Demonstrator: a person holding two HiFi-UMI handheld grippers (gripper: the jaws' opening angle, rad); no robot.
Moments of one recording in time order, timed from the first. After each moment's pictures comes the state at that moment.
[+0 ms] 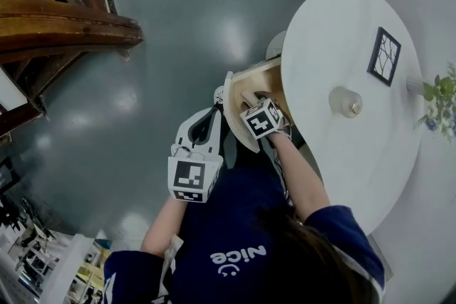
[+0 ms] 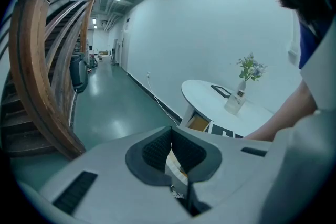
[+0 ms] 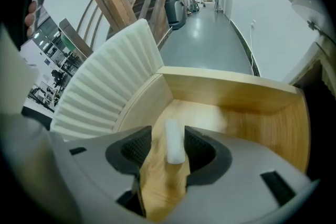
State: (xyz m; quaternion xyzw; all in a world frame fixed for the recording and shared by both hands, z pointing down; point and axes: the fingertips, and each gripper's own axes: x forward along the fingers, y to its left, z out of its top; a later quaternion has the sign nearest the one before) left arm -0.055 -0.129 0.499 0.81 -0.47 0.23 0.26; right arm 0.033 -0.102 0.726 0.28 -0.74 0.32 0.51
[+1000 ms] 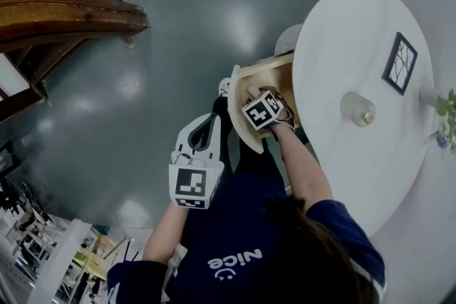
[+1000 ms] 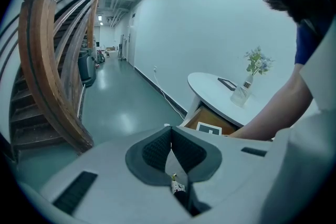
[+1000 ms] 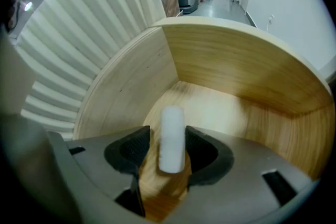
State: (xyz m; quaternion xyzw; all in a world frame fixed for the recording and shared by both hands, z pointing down) left arm -0.066 -0.110 0.522 0.78 -0.49 0.25 0.28; right arm 0.032 -0.093 0.782 0.22 -0.73 0.32 0.57
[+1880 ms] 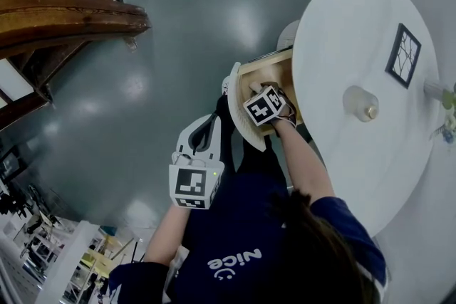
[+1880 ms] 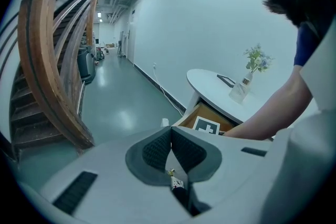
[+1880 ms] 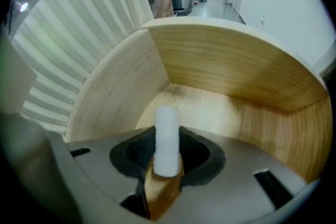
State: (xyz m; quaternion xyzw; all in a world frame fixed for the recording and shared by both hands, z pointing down) left arm -0.065 -0.100 0.530 0.78 -0.49 0.26 0.29; right arm 0.036 -0.103 0.785 0.25 -0.72 0.31 0.56
